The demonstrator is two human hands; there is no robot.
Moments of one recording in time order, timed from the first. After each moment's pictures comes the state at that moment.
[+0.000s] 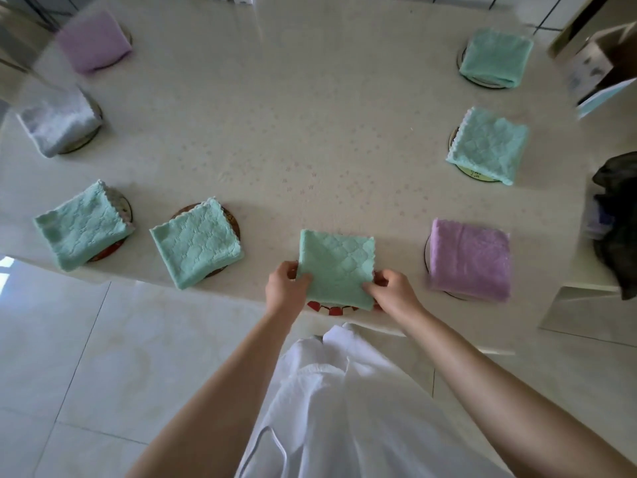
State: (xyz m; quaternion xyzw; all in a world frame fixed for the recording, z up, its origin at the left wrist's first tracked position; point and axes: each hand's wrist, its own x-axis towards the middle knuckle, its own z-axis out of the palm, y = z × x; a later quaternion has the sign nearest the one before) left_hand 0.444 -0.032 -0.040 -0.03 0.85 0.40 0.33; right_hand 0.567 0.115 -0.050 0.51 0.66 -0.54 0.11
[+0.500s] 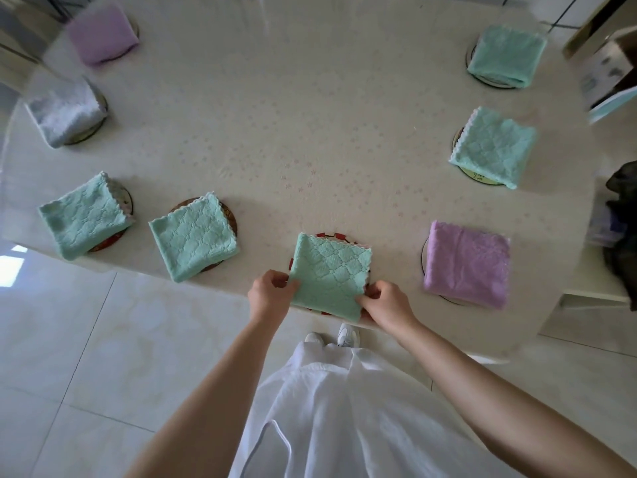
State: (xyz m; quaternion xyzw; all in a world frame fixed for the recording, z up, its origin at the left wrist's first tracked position) left_hand 0.448 -0.048 -0.051 -0.05 0.89 0.35 0.28; right_hand 0.579 0.112 -0.053 0.49 0.72 -0.47 0.16
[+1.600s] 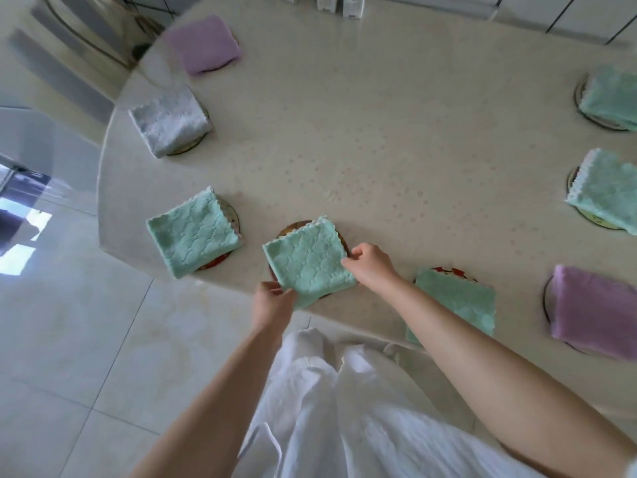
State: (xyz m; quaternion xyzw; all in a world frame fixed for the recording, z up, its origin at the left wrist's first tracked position) left_hand 0.294 -0.196 -0.048 -0.23 0.78 0.49 0.33; right_hand 0.332 -0.016 -0.034 0.40 0.79 -0.43 0.19
